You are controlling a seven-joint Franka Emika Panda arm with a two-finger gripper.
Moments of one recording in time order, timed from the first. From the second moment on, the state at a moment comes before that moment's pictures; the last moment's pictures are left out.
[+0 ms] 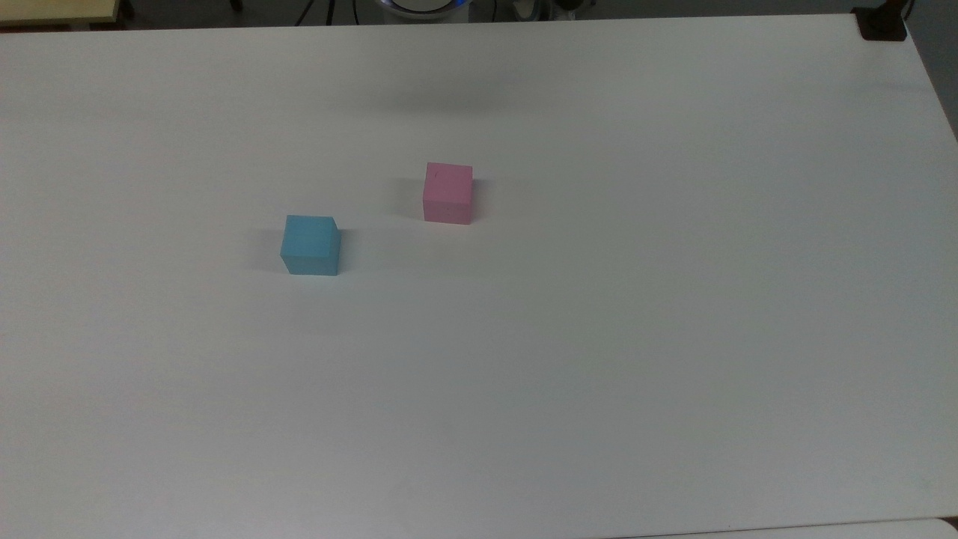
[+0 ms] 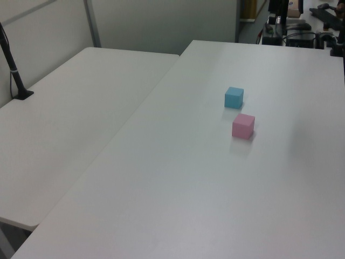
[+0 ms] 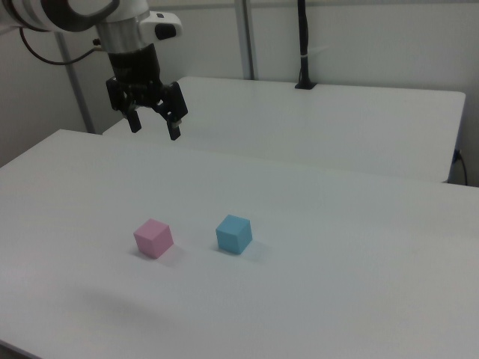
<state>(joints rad) -0.01 -0.11 -0.10 -1.64 -0.02 1.58 -0.13</state>
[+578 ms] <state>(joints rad) -0.09 -0.09 -0.14 -1.71 0.01 1.67 -0.33</state>
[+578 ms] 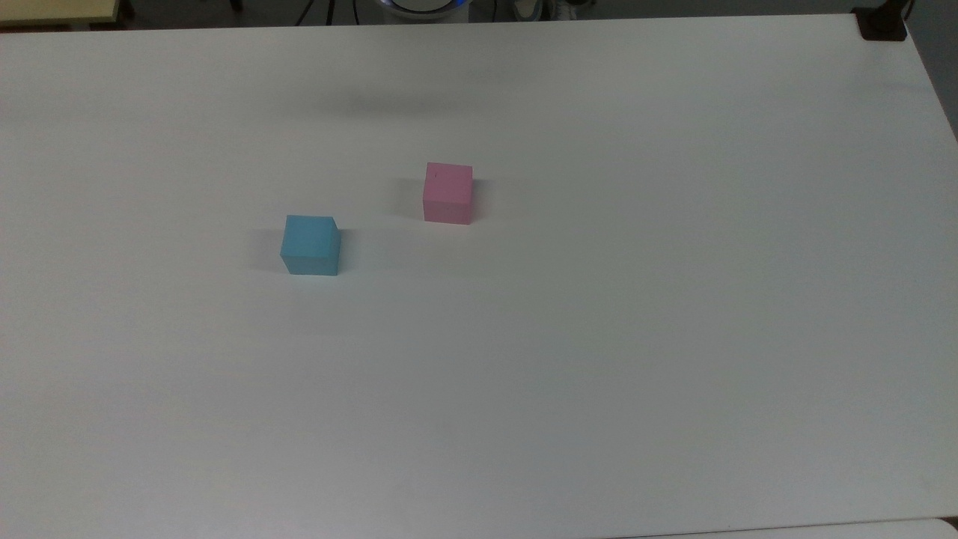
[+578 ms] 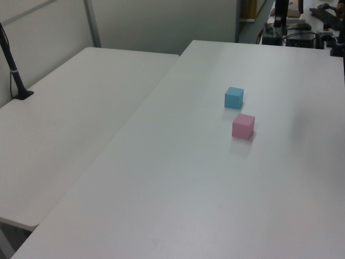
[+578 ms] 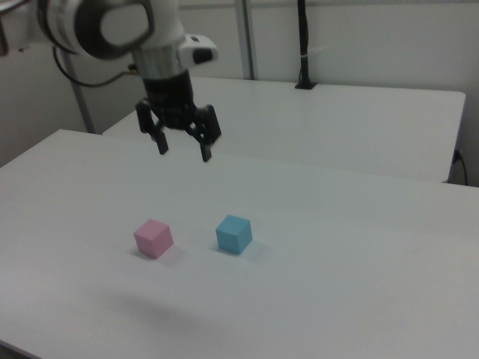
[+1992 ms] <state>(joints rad) -0.01 0.36 -0.15 -1.81 0.06 2.21 -0.16</state>
